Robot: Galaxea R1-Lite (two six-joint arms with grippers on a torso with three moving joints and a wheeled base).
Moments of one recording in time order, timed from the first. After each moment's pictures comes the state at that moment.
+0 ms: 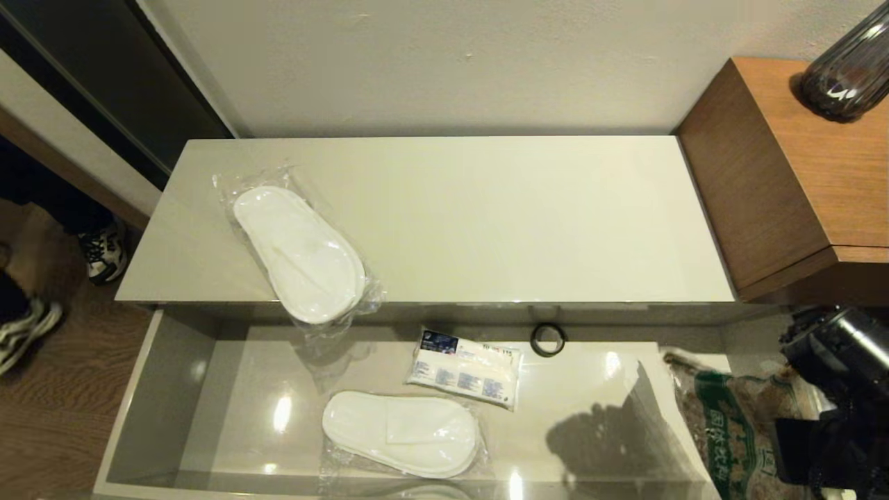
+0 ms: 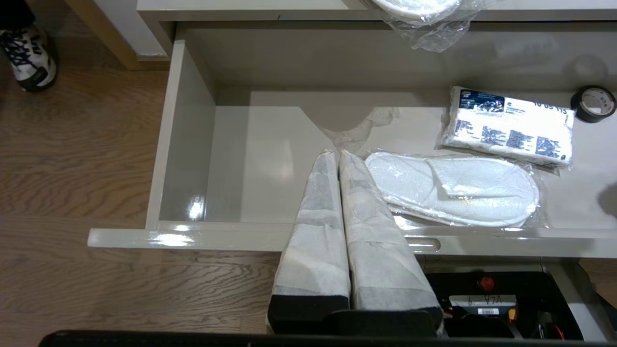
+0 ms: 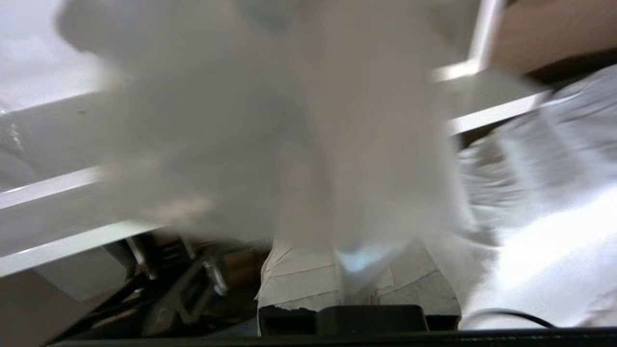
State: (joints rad) left arm 0.00 0.00 0.00 -0.01 -0.03 0.02; right arm 0.44 1.38 -0.68 0.51 -0.45 0.58
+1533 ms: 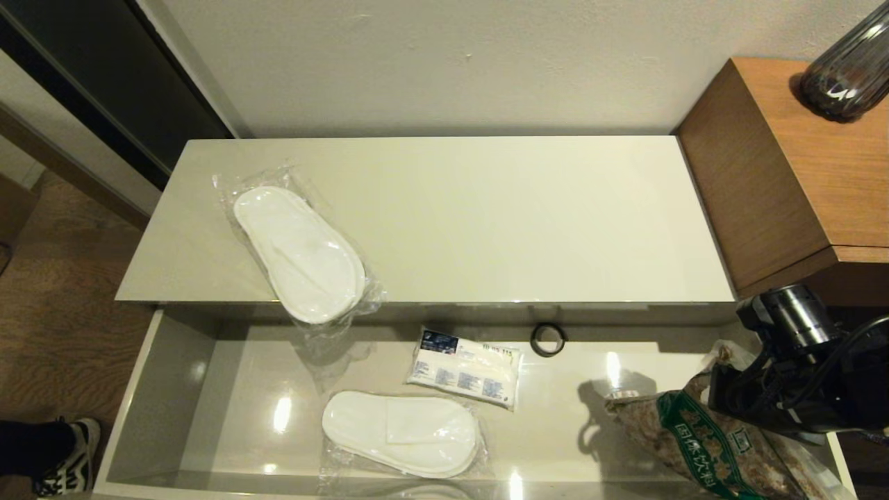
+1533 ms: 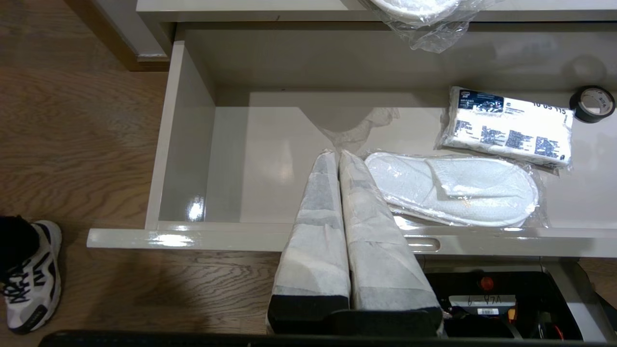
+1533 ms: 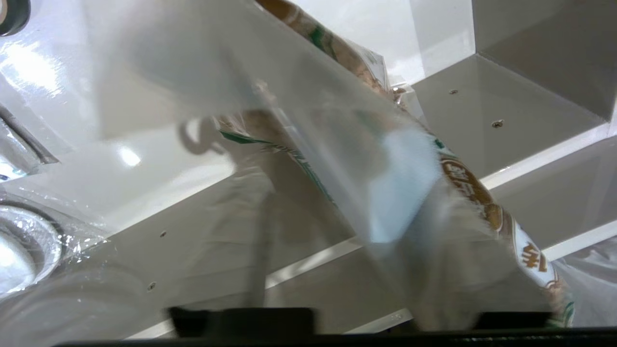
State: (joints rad) left arm 0.00 0.00 0.00 -0.01 -0.03 0.02; right arm 0.17 1.66 -0.64 -0.01 -0.28 0.55
